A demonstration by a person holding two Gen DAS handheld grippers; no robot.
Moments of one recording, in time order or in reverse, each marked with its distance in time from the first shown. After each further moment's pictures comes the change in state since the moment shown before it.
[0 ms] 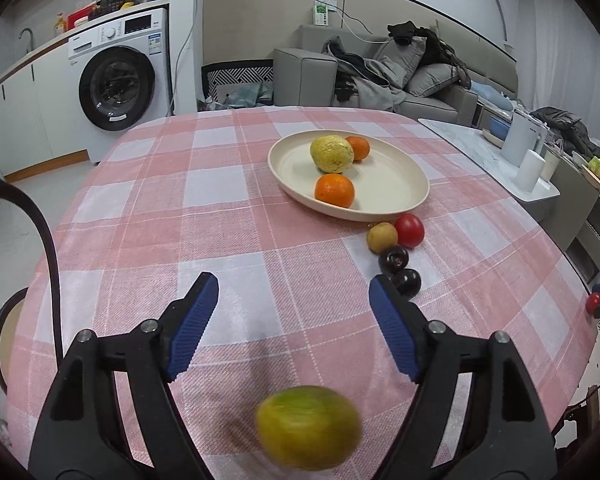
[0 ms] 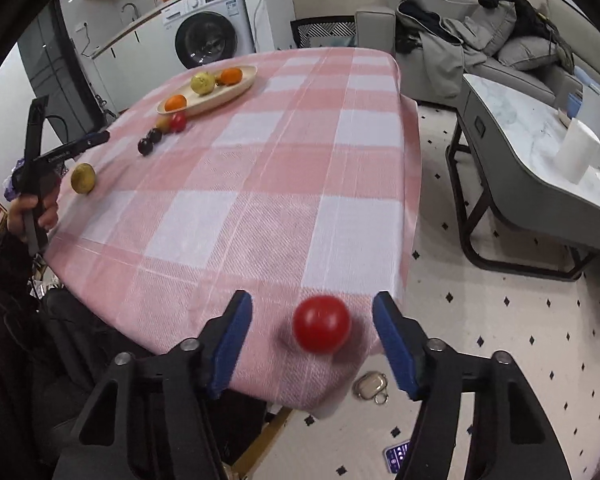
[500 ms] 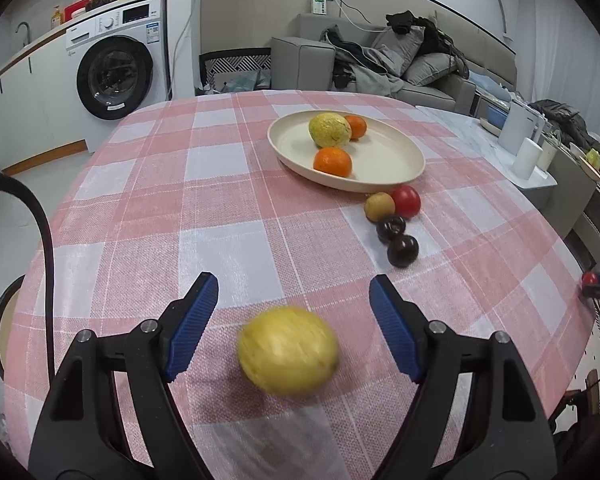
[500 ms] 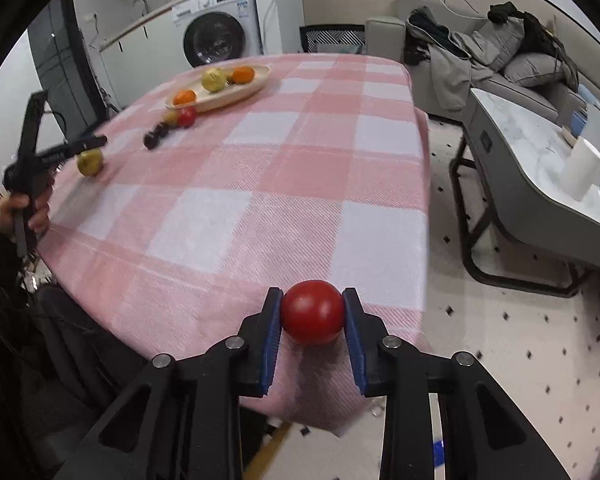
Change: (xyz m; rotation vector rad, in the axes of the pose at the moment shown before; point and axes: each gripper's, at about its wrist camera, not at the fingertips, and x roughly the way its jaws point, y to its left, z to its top) left arm -0.007 -0.002 -0.020 0.018 0.050 -0.014; right arm 0.010 0.023 0.002 -0.051 -0.061 0.012
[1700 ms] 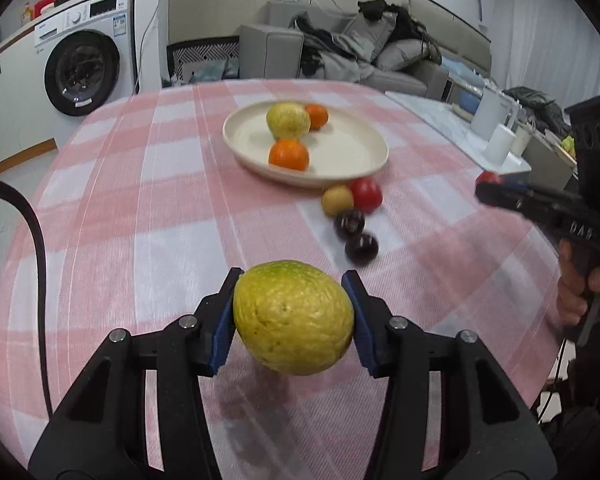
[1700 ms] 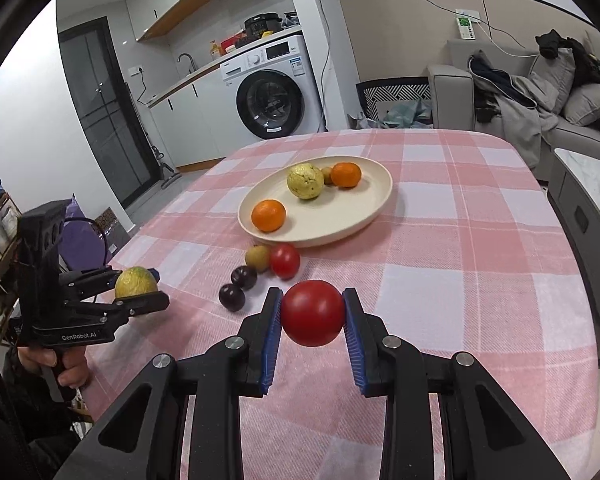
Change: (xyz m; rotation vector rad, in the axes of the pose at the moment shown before) left arm 0.009 -0.018 0.016 0.031 0.036 -0.108; right arm 0.086 0.098 0.151 0.011 -0.212 0.210
